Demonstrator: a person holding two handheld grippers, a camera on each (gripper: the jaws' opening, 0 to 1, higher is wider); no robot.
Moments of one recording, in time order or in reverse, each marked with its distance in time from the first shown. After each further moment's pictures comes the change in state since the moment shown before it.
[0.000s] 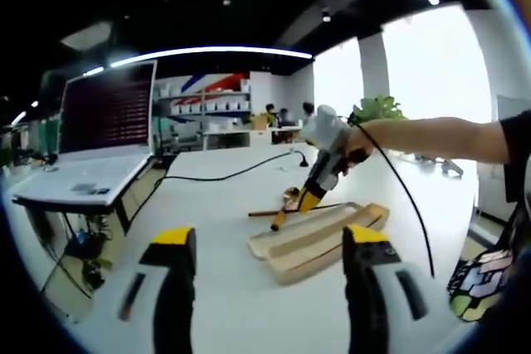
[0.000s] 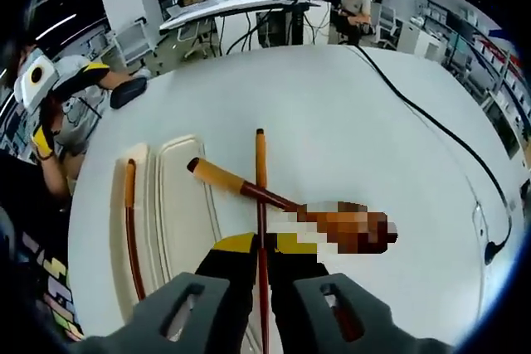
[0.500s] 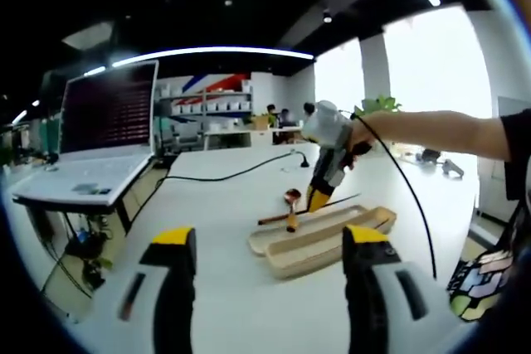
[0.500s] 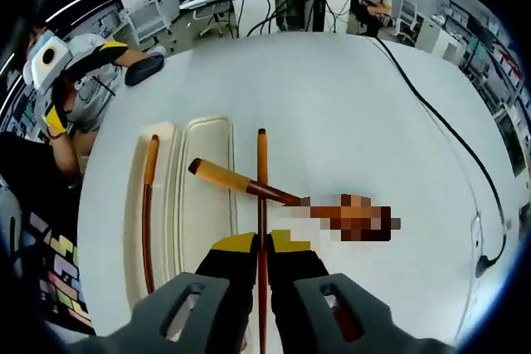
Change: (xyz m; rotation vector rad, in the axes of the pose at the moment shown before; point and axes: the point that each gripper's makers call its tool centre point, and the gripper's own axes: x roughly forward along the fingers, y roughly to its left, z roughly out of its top) left arm -0.003 0.002 0.001 0.003 -0.003 0.008; right arm -0.011 0.000 -0.001 -0.098 0.135 0.036
